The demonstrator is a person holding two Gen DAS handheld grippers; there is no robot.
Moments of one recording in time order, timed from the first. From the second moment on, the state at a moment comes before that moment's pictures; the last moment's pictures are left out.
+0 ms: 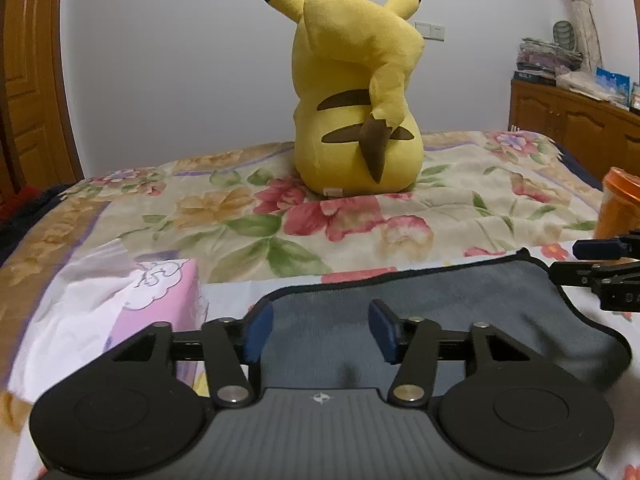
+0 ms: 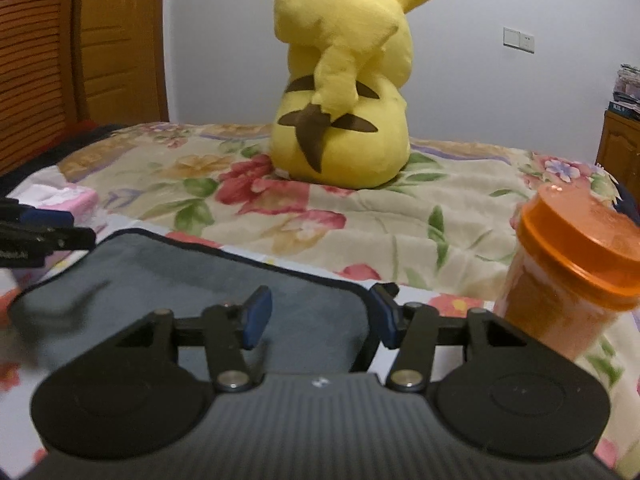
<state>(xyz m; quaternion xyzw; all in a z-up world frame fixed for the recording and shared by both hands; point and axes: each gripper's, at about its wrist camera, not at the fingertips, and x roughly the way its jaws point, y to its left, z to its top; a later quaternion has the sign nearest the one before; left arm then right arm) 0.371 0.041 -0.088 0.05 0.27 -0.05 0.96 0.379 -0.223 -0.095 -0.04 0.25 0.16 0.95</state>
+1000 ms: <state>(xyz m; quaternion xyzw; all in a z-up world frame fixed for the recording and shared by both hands) 0.236 0.019 -0.040 0.08 0.29 -0.08 0.95 0.243 -0.246 -0.030 -0.01 0.26 0.16 0.95</state>
